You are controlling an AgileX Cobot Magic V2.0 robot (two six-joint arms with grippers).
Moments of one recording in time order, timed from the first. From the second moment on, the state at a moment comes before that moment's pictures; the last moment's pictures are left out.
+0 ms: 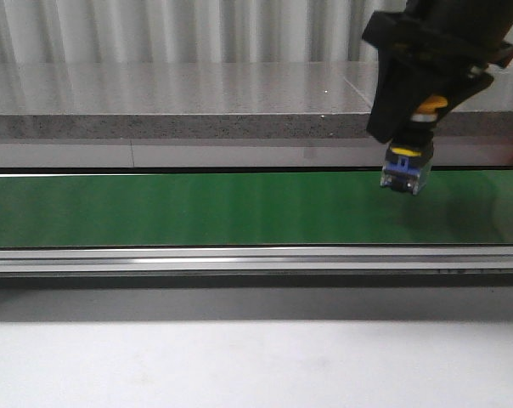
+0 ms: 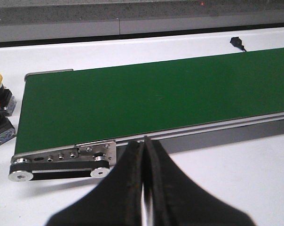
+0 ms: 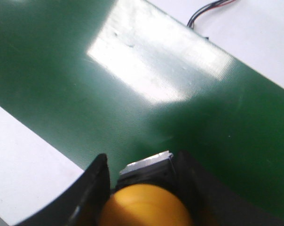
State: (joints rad) left arm -0.21 0.33 -0.54 -0.04 0.75 0.02; right arm 0.27 1.61 -1.29 0.30 0.90 -0.39
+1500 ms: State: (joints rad) left arm -0.21 0.33 -0.54 -0.04 0.75 0.02; right arm -0.49 1.49 -1.10 0.04 0.82 0.08
